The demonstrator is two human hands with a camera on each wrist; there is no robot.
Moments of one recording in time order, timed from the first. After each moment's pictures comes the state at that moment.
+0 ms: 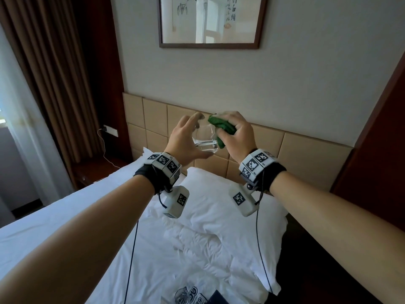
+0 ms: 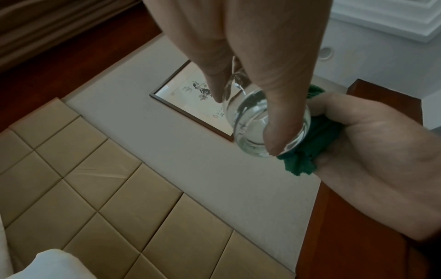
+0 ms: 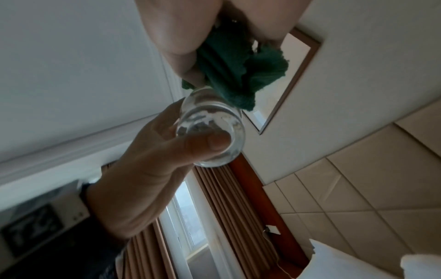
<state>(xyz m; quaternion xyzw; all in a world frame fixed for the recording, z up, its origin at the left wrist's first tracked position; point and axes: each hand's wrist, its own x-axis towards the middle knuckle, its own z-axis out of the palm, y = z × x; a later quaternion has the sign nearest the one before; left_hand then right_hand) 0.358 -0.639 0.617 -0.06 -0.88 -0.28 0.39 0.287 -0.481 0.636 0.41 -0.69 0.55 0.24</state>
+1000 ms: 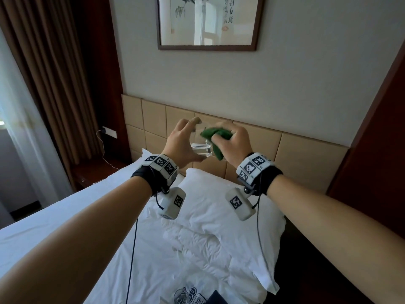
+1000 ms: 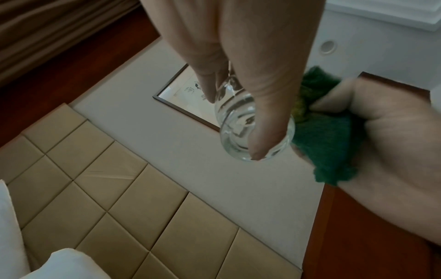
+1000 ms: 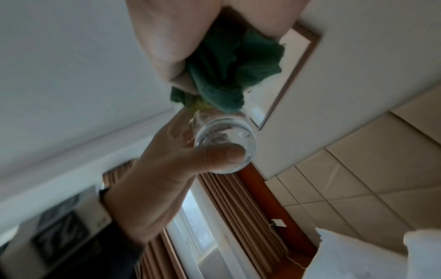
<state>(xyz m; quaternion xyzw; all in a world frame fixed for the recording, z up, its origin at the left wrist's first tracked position) 0.365 -0.636 0.615 -0.04 -0.89 -0.26 0.36 0.300 -0.475 0.632 0.41 -0.70 0.57 0.16</state>
